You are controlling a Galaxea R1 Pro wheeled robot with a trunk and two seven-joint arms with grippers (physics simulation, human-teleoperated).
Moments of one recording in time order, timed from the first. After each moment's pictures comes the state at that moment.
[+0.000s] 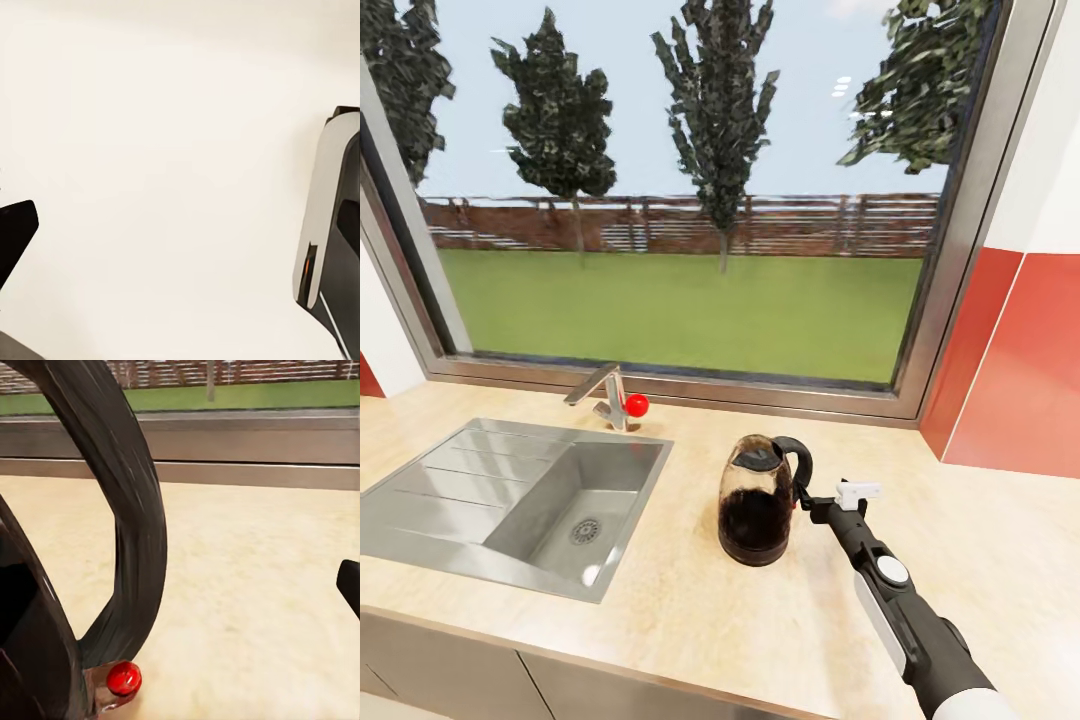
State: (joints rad) left arm -0.03 0.13 -0.10 0.04 0.15 -0.34 0.22; right arm -0.45 -0.06 0.12 -0.99 -0.16 -0.09 0.05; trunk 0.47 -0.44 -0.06
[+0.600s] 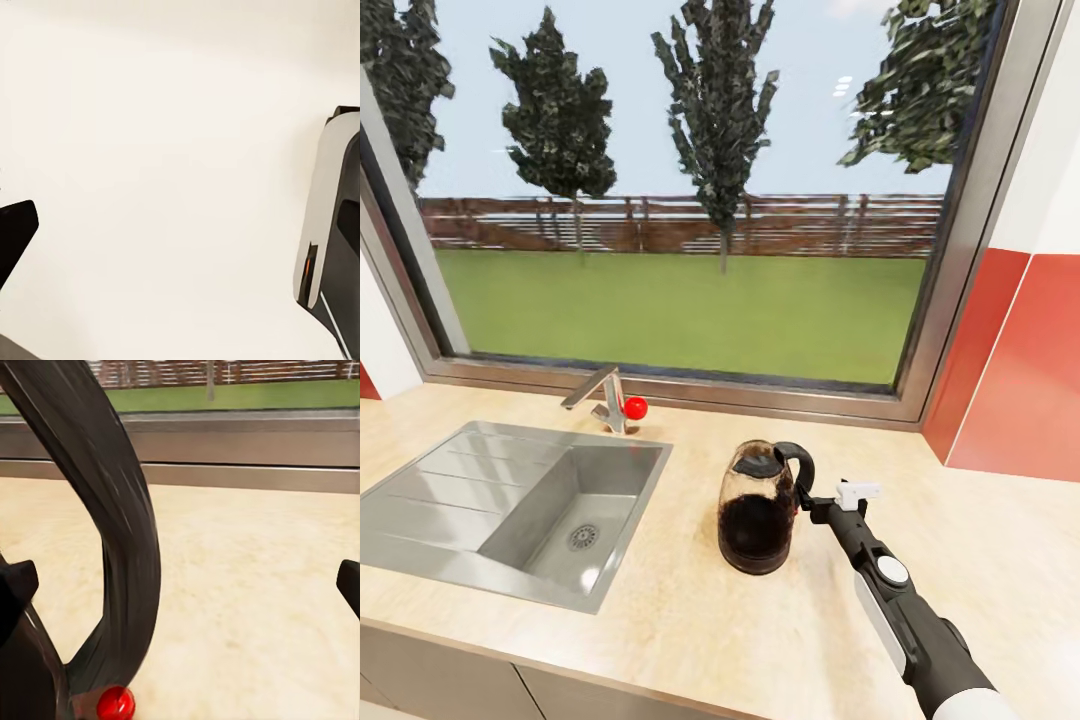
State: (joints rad) left arm -0.03 0.13 -0.10 0.04 0.15 -0.34 0.22; right arm -0.45 -0.06 0.12 -0.99 -0.16 -0.09 0.05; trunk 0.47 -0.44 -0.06
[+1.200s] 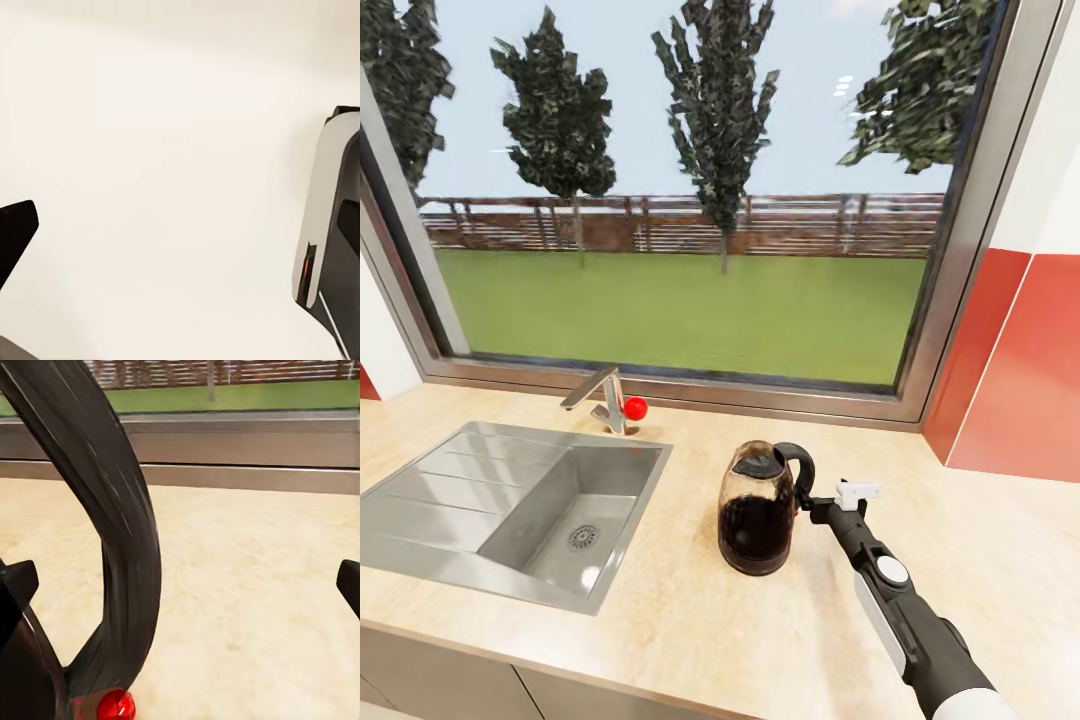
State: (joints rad) left arm -0.03 0.13 -0.10 0.04 0.15 -0.34 0.22; right arm -0.45 -0.06 0.12 -0.99 -0.16 -0.09 0.05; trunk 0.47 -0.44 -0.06
